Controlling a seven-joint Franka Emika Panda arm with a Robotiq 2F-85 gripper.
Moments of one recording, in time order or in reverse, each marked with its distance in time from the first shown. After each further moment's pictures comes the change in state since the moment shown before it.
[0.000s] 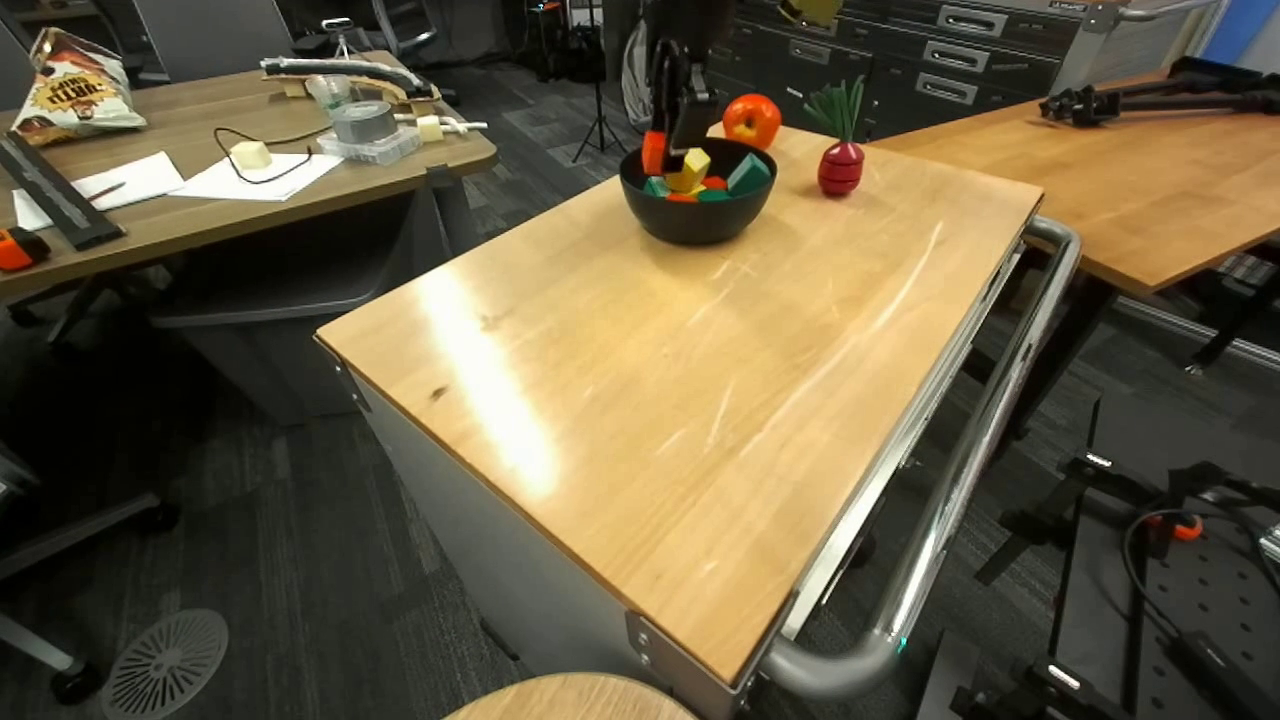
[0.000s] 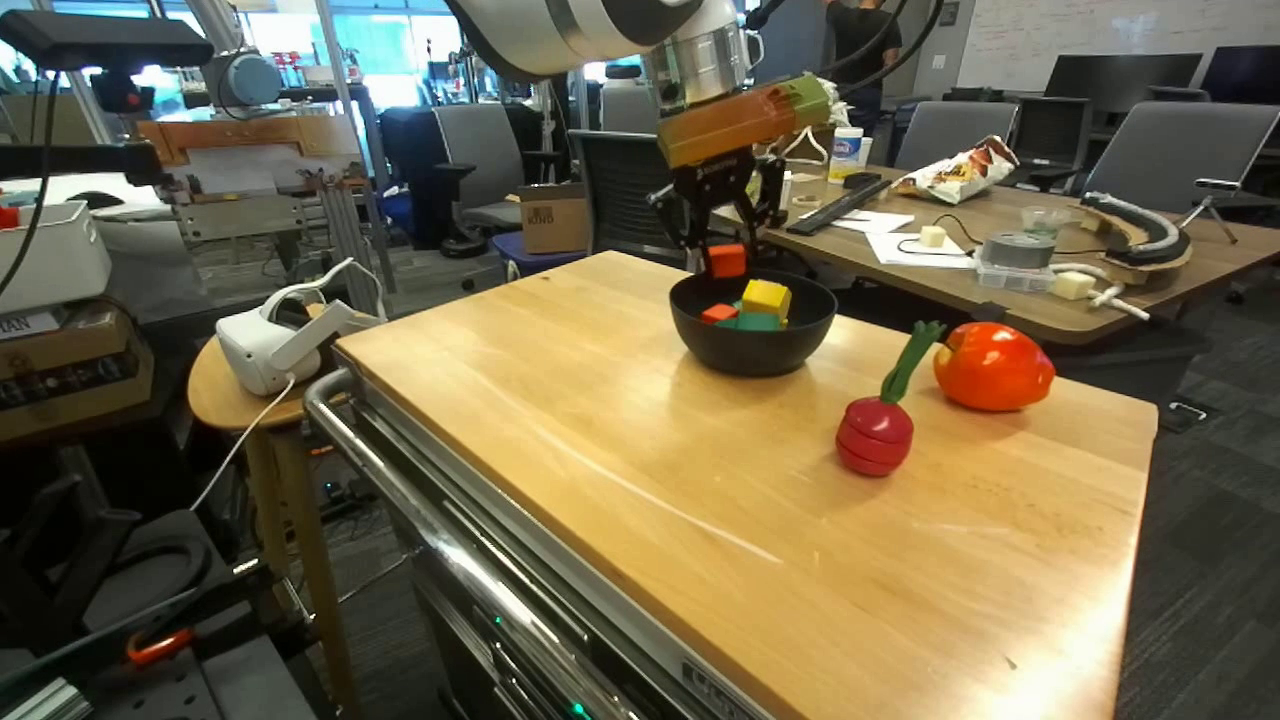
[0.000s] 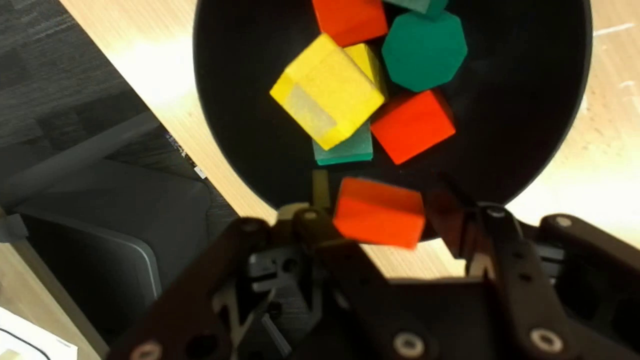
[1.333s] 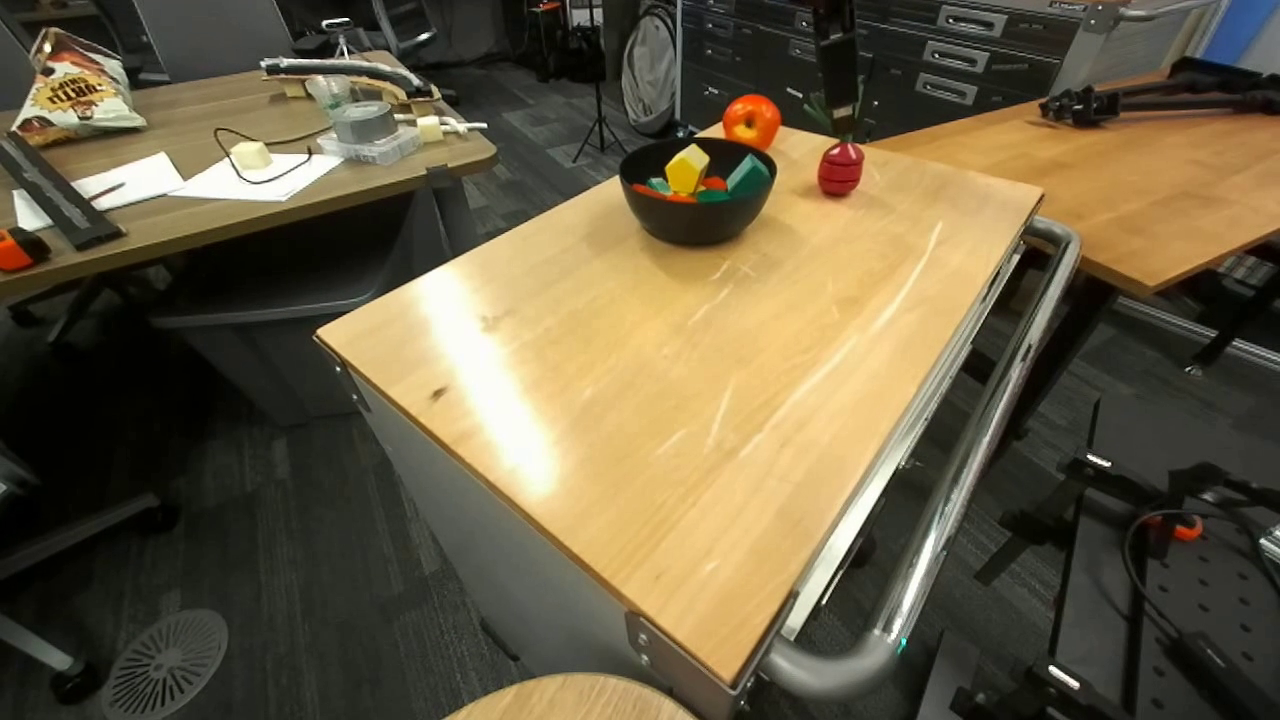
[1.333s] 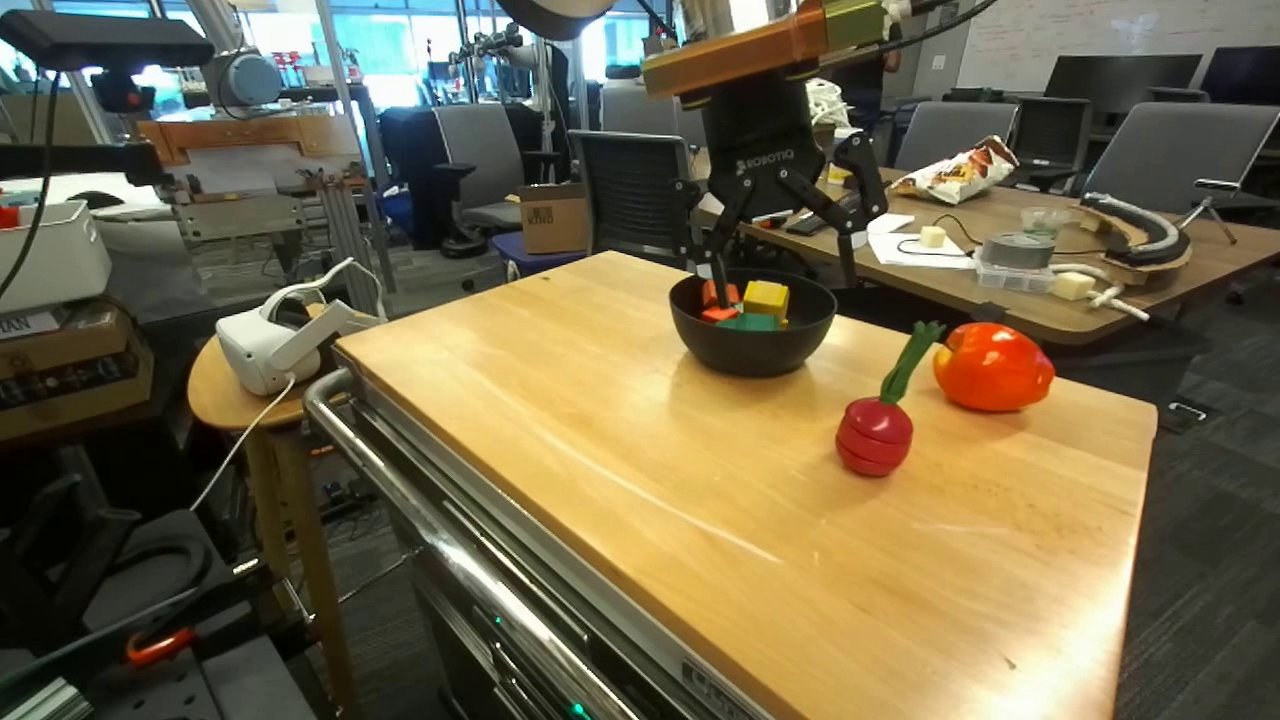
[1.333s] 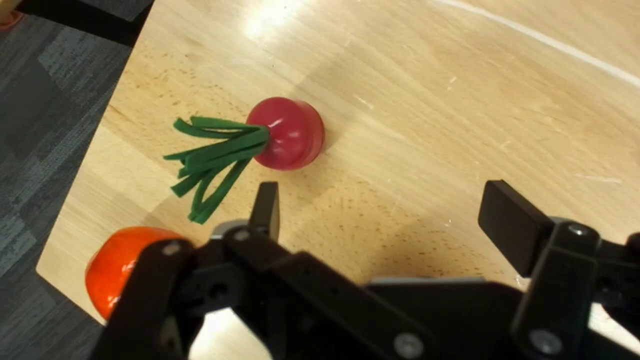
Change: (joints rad) arm 0.004 -0.095 -0.114 -0.002 -0.255 -0.476 0.410
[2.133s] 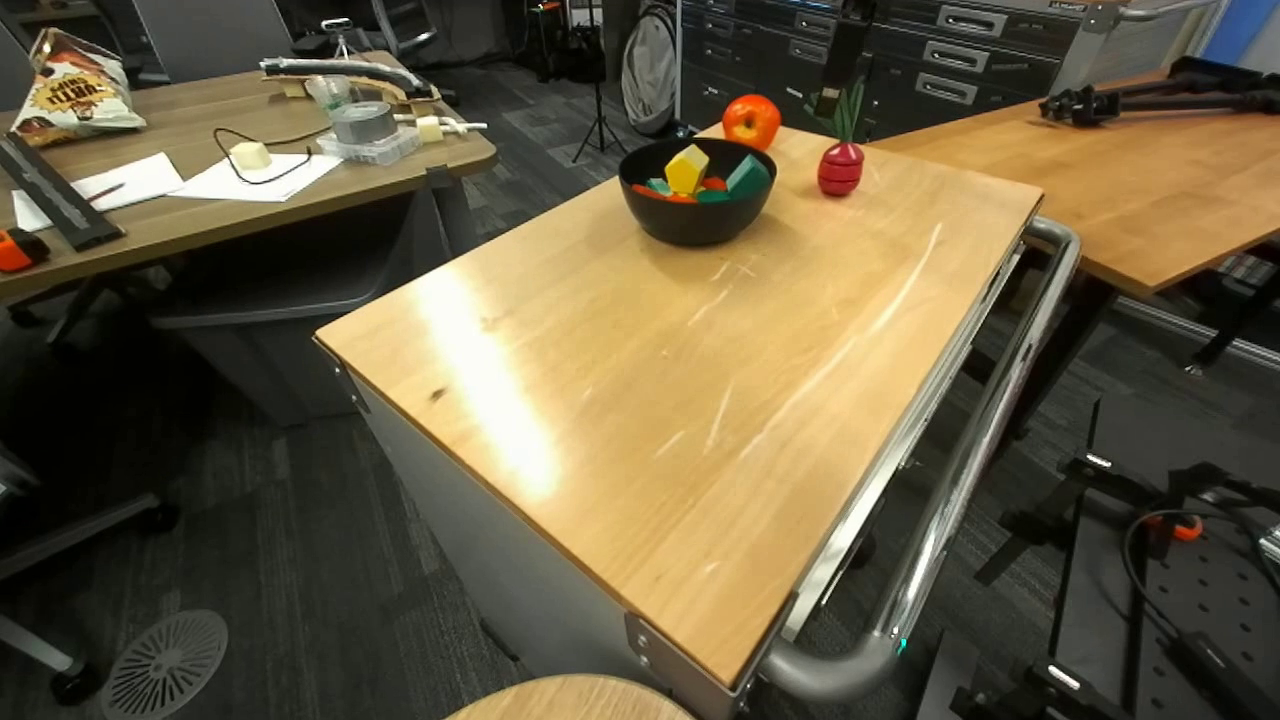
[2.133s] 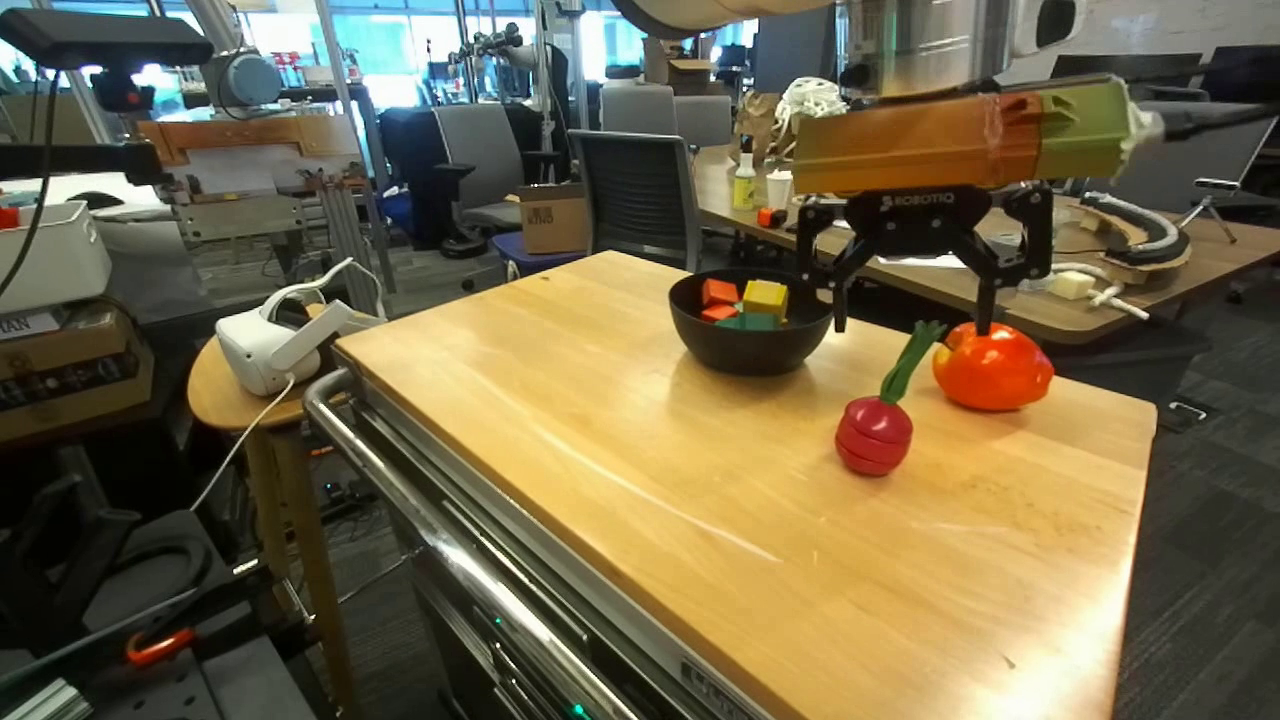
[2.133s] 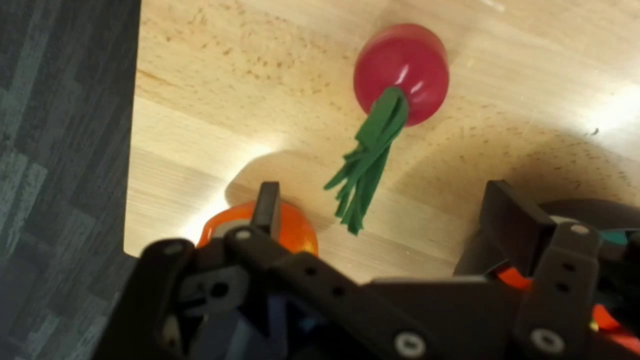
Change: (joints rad) arm -0.211 0.027 -0.029 -0.056 0.428 0.424 -0.276
